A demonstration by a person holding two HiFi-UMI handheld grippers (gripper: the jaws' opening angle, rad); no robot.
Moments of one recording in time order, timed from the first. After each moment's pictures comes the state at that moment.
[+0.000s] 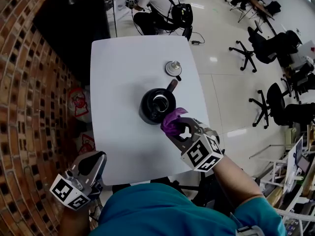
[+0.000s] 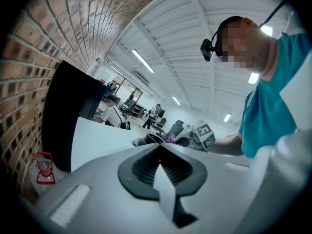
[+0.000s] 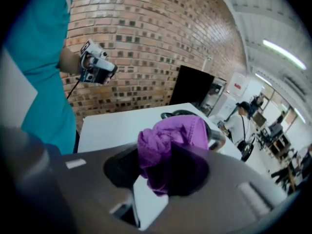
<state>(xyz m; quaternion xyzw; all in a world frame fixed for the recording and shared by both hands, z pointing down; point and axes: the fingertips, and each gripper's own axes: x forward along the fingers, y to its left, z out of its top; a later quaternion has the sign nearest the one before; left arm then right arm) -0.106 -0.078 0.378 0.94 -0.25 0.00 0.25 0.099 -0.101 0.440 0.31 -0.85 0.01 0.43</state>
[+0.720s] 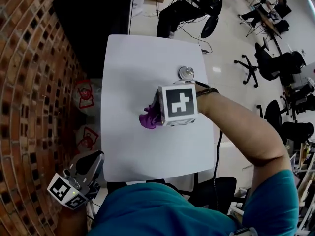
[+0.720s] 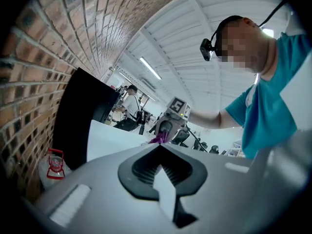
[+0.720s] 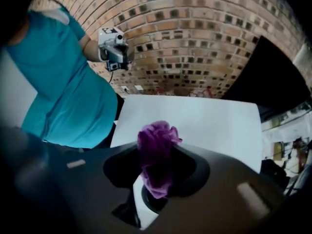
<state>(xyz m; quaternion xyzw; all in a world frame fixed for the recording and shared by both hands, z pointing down) -0.157 -0.071 0.385 0.92 -0.29 -0.03 0.26 0.019 -0.152 0.437 -0.09 -0.75 0.05 0.66</state>
